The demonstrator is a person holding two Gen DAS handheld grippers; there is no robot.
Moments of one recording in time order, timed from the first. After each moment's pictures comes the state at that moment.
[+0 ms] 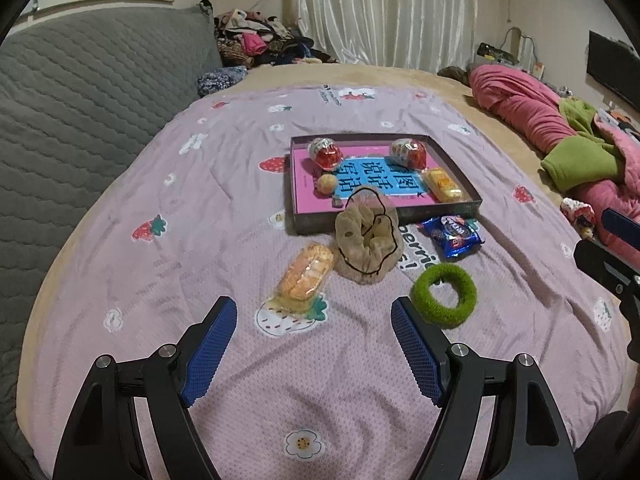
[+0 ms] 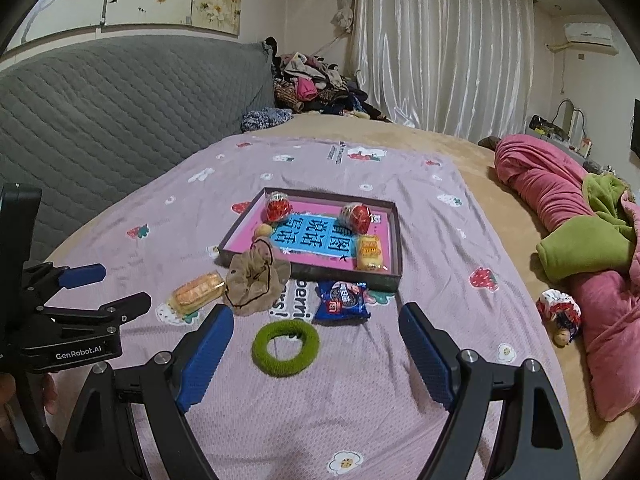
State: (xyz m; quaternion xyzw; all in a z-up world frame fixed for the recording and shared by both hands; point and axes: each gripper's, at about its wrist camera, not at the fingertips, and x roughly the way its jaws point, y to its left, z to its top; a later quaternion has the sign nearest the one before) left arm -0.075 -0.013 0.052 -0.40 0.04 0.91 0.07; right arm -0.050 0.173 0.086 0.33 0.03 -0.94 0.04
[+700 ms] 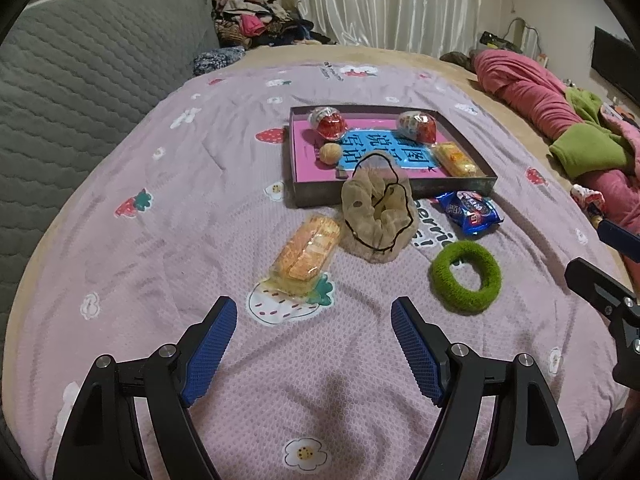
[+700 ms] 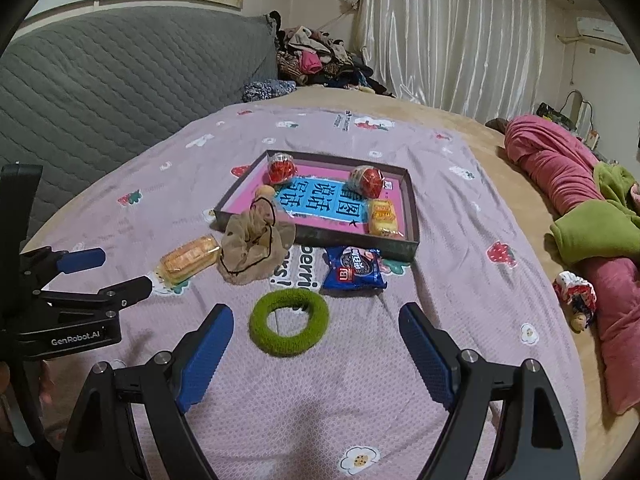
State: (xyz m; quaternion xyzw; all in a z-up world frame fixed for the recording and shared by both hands) left arm -0.094 -0.016 0.010 -0.42 0.04 0.90 0.07; right arm -0.067 0.162 0.039 0.37 0.04 -0.93 0.04
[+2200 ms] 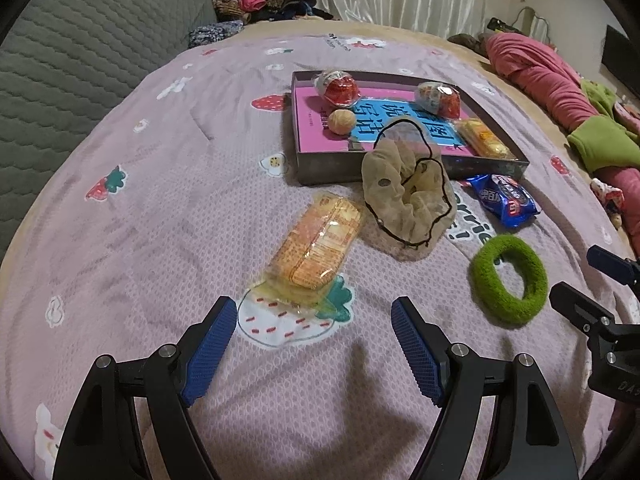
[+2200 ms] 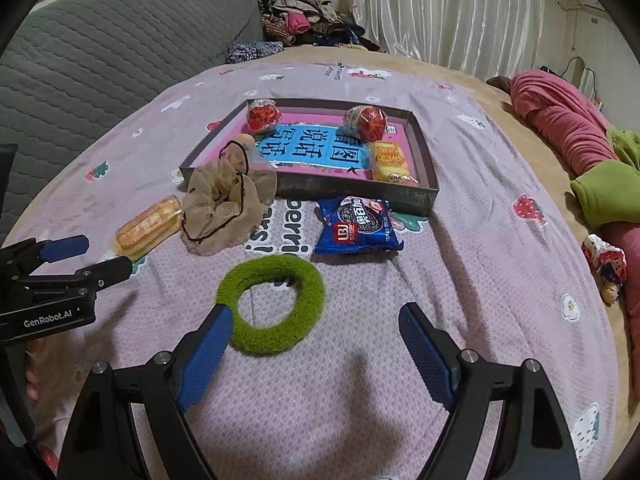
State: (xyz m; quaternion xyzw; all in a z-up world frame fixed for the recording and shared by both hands) left arm -0.144 -0.021 -0.037 -0.46 0.03 0.88 0.07; right arm -0.114 0.168 -0.023 0.43 0.02 -0.90 0.02
